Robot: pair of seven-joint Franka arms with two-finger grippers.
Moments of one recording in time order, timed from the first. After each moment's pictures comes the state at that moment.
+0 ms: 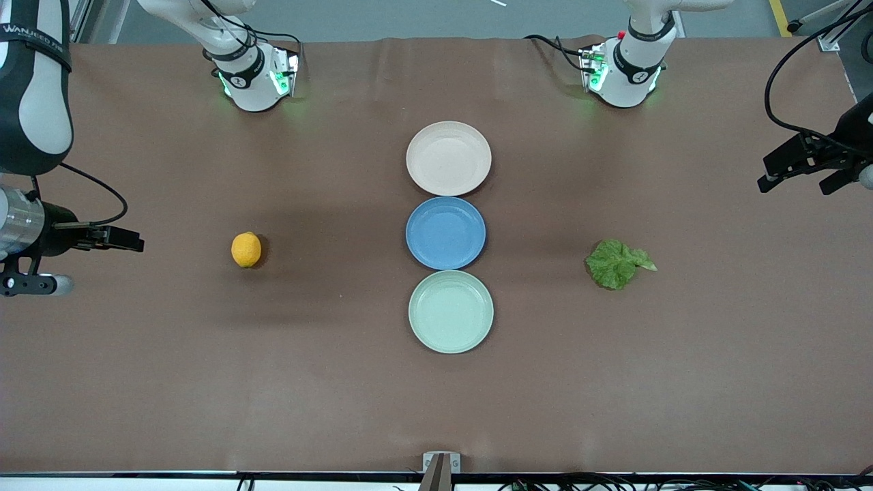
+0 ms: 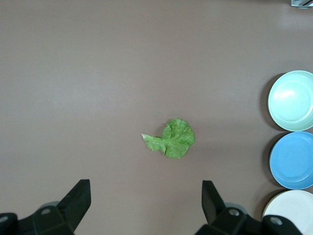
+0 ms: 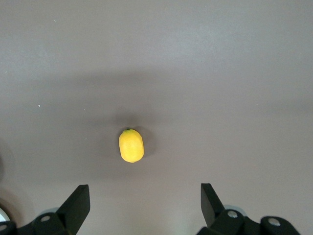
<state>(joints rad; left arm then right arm) -0.07 -0.03 0.07 -1.60 -0.06 1.66 0.02 0.06 0.30 -0.11 -1.40 0.04 1.54 -0.02</state>
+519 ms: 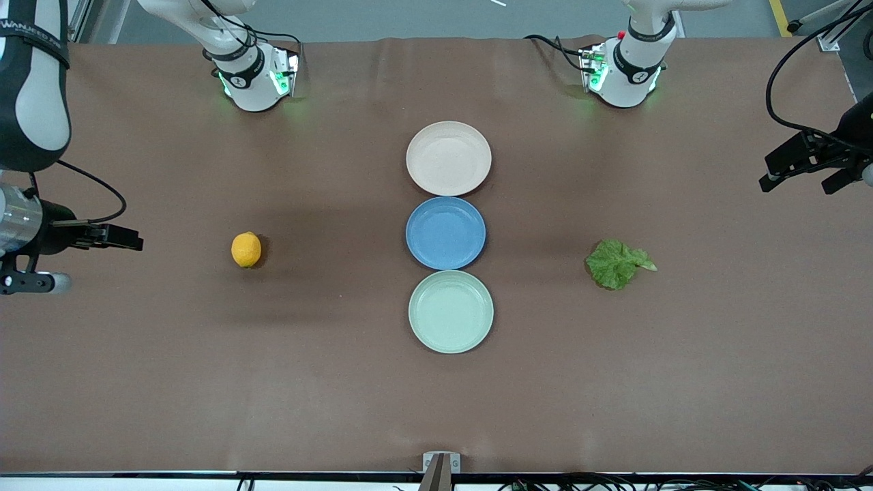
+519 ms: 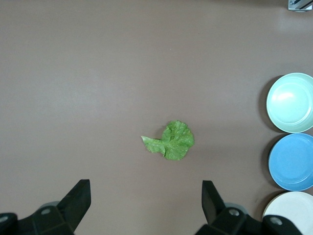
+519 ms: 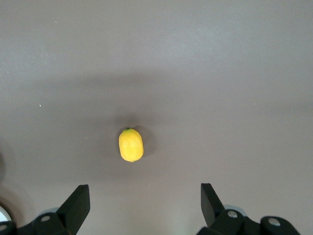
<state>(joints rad) -0.04 -0.03 0.03 -1.58 -0.06 1.66 0.02 0.03 0.29 -0.10 -1.41 0.04 1.54 -0.03</state>
